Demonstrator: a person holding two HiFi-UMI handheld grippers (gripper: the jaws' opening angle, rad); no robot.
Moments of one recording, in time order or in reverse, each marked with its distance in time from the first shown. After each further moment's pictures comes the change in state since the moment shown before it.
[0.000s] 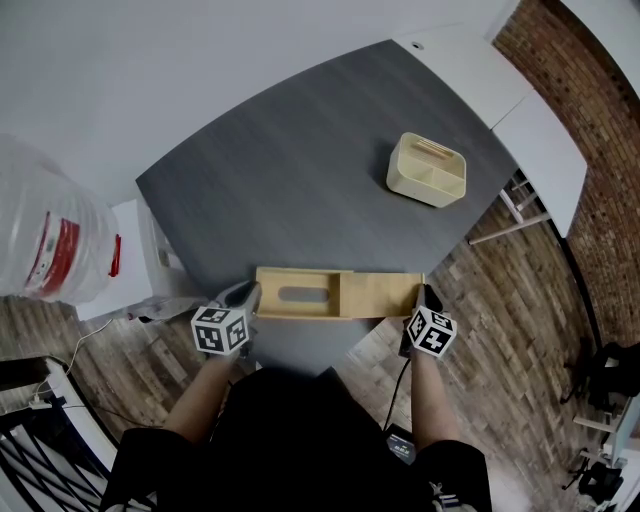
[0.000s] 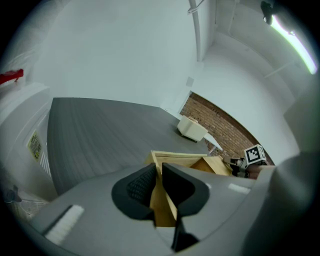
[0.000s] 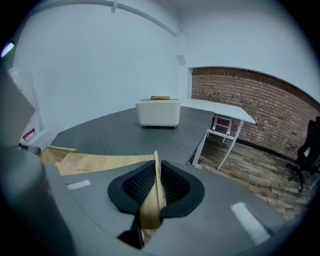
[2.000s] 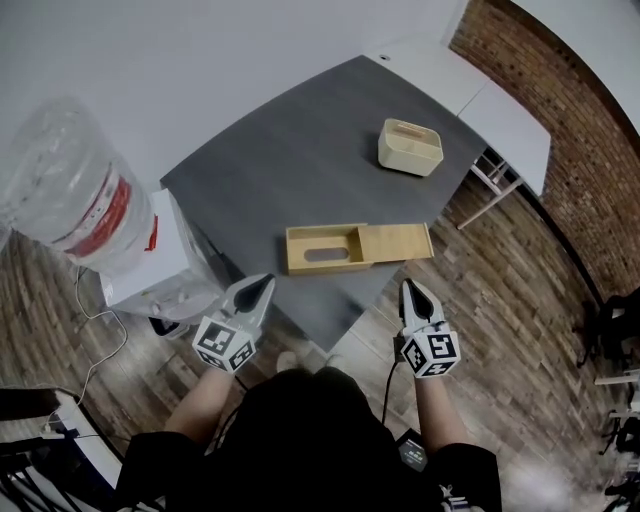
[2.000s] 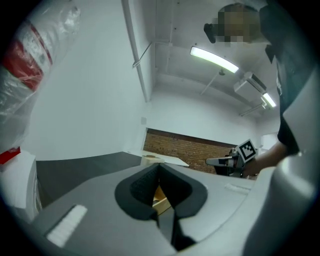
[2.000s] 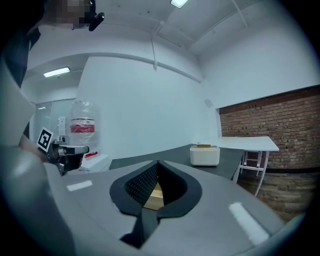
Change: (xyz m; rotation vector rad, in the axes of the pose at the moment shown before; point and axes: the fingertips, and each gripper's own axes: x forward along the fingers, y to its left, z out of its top) left arm -0.159 -0.080 0.044 0.403 -0.465 -0.363; right arm -0.216 0.162 0.016 -0.117 -0.470 0.342
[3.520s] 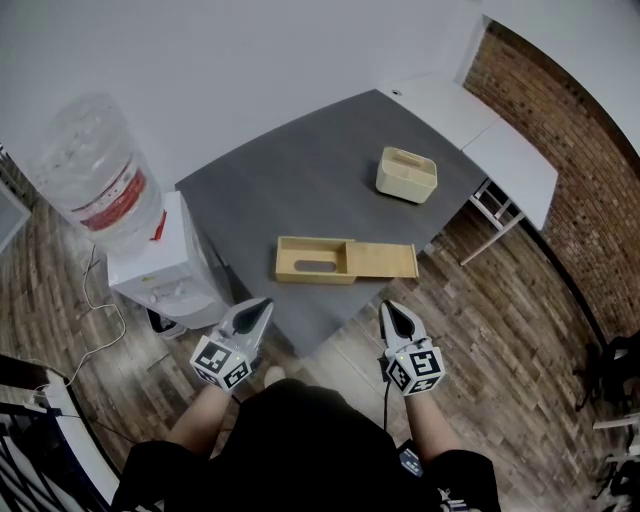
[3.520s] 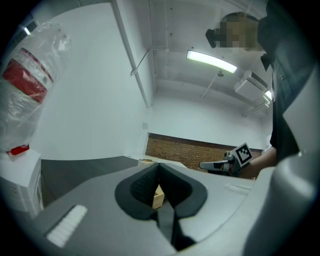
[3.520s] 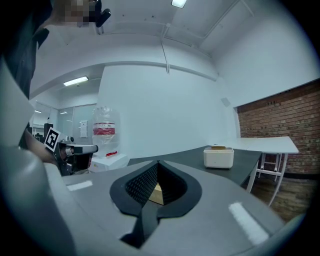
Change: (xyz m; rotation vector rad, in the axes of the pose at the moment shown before) left arm -0.017 -0.068 -0.002 0.010 -0.062 0.061; right arm -0.023 0.008 -0.002 -0.043 -0.012 0.223
